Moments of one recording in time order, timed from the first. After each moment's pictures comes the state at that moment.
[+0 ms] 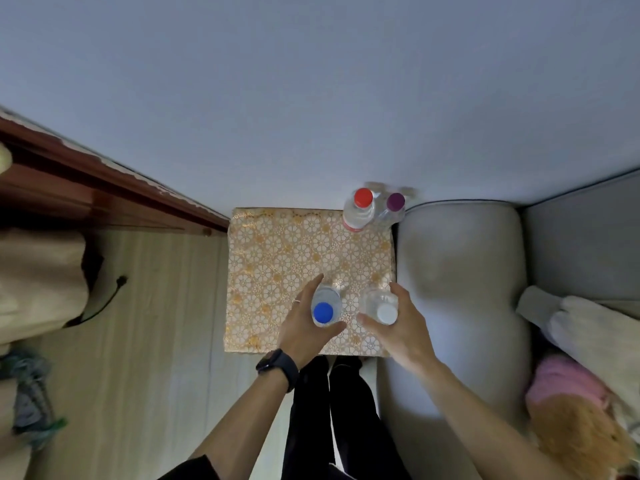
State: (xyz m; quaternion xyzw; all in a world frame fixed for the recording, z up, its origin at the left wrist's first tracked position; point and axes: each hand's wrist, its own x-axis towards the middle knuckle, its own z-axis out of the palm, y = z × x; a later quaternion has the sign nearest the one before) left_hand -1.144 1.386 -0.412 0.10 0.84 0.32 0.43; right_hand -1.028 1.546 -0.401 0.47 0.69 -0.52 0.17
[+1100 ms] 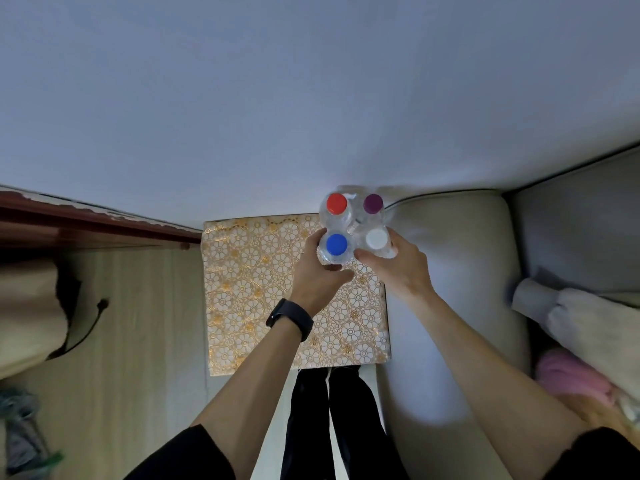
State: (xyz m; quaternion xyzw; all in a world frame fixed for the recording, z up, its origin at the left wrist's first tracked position) left_hand -1.199 1.498 -0.425 0.06 0.80 0.43 0.42; right_hand -1.103 1.631 -0.411 0.49 0.68 -0.54 0.06
